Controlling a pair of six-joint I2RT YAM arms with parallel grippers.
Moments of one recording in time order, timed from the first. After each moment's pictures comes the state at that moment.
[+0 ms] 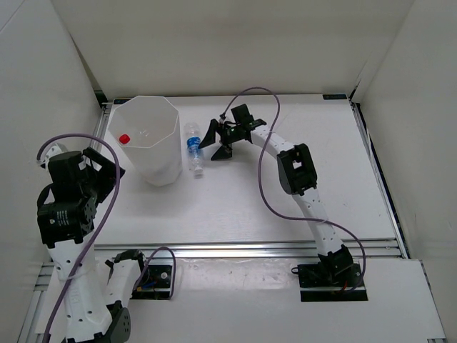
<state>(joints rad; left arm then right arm) 0.18 0.80 1.41 -1.25 -0.13 -0.69 0.53 2.64 2.27 -0.45 -0.92 0.78</state>
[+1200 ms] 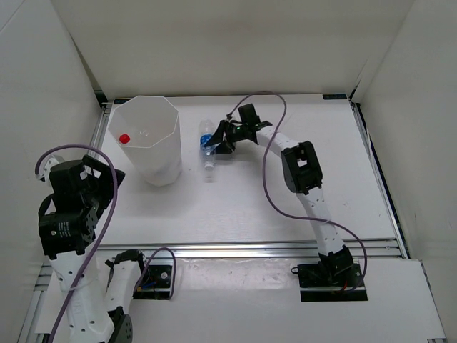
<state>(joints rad) 0.18 0.76 1.40 -1.29 -0.12 -0.83 0.51 2.66 2.18 -0.22 -0.97 1.02</state>
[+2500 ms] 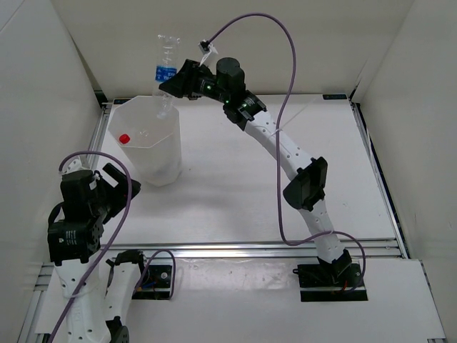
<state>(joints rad) 0.11 0.66 1.22 -1.23 0.01 -0.65 0.75 2.30 2.53 -0.11 -0.41 0.74</state>
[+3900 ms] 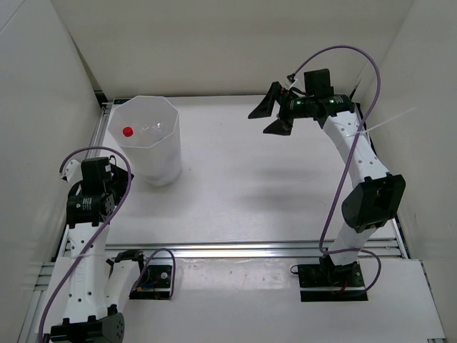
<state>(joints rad) 0.09 0.79 1.02 -1.04 -0.31 -0.91 0.27 1.75 1.82 -0.77 -0.76 0.70</state>
